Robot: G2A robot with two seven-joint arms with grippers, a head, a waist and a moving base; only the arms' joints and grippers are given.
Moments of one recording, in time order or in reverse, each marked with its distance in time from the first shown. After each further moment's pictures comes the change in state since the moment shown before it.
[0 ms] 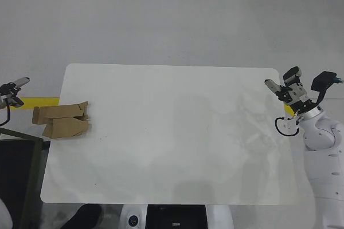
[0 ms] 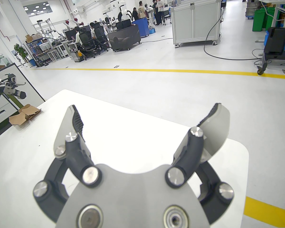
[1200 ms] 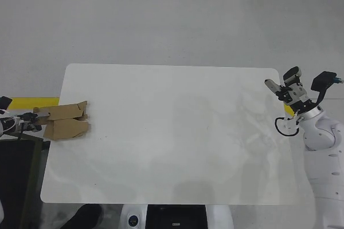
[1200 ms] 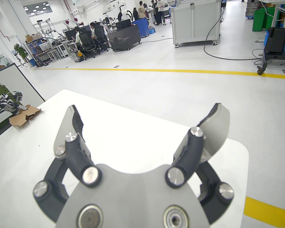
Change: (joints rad) left arm -0.171 0.025 0.201 0.406 0.088 -0.177 -0.145; right arm 0.000 0.000 0.000 0.000 0.000 0.000 0.000
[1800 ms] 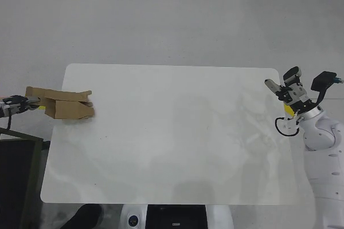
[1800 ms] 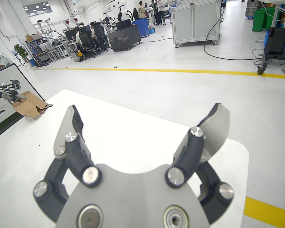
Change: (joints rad) left arm -0.056 0.021 -0.046 -0.071 -0.246 -0.068 -0.127; right arm 0.000 0.000 0.000 0.000 0.000 0.000 0.000
